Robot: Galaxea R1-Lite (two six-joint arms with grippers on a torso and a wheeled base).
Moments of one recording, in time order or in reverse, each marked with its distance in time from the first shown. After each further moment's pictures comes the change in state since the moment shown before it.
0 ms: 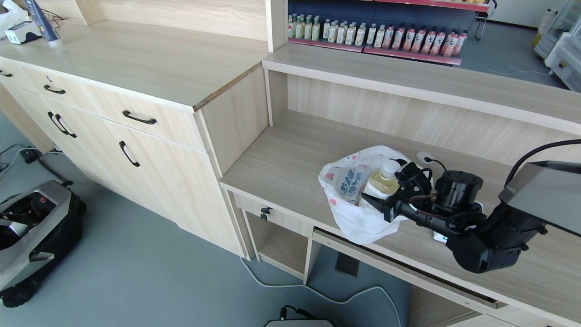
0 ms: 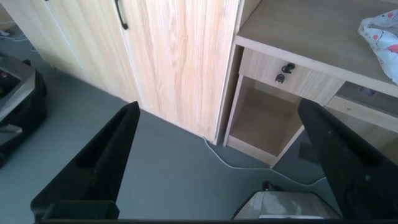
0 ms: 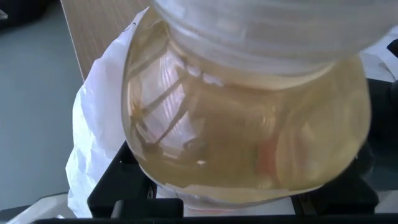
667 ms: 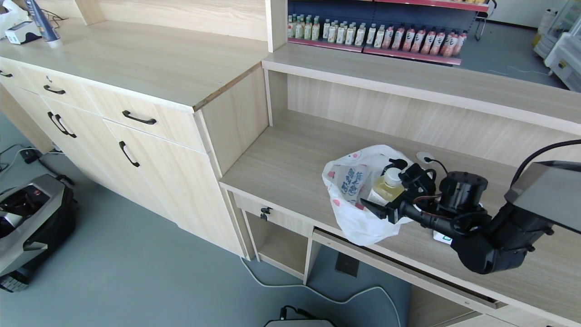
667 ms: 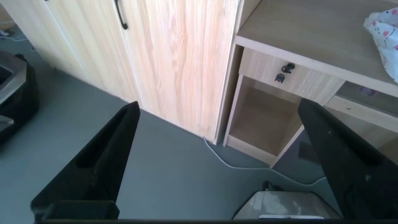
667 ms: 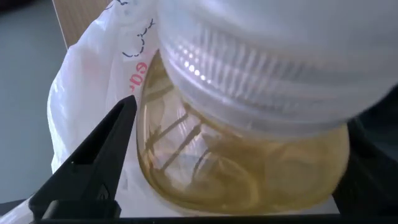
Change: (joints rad) left arm 0.000 0.000 0.000 0.000 0.000 0.000; right arm -0.017 -0.020 0.020 0.026 -0.004 -0.013
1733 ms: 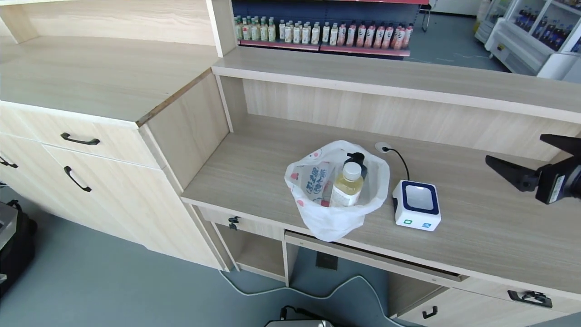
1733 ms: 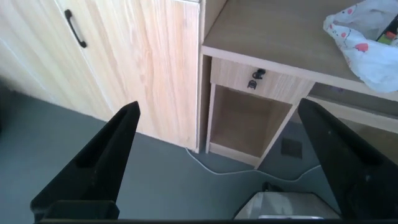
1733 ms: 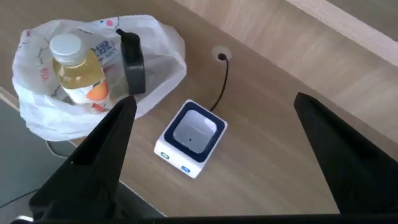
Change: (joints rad) left arm 0.001 0.000 0.000 0.000 0.000 0.000; right arm -0.217 -0.954 0.190 0.656 -0.228 -0.003
